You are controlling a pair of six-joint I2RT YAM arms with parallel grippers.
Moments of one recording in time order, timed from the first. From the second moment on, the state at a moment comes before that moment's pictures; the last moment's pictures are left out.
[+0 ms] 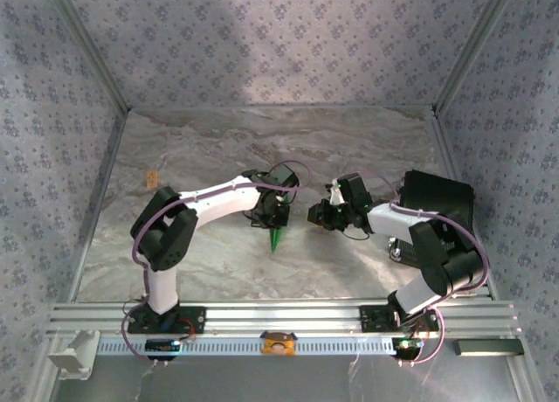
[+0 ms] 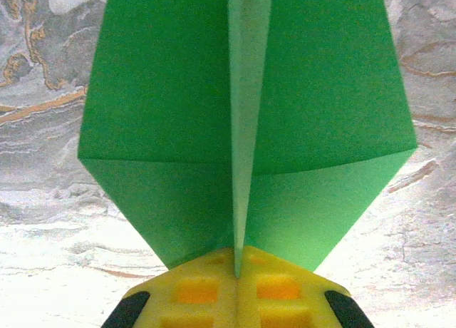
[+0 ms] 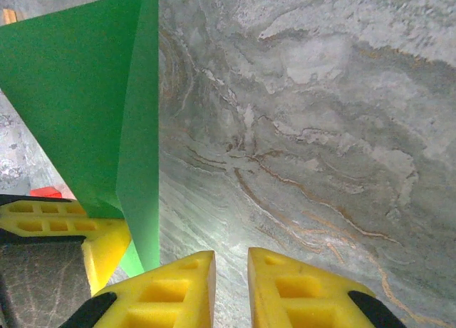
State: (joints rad) left arm -0.85 1.89 1.35 -0.85 0.05 -0.69; right arm 0.42 1.54 0.66 -0.02 -0.55 0.71
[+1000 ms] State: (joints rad) left arm -0.85 1.93 1.35 -0.84 0.05 -0.69; right arm 0.42 1.54 0.66 -0.02 -0.55 0.71
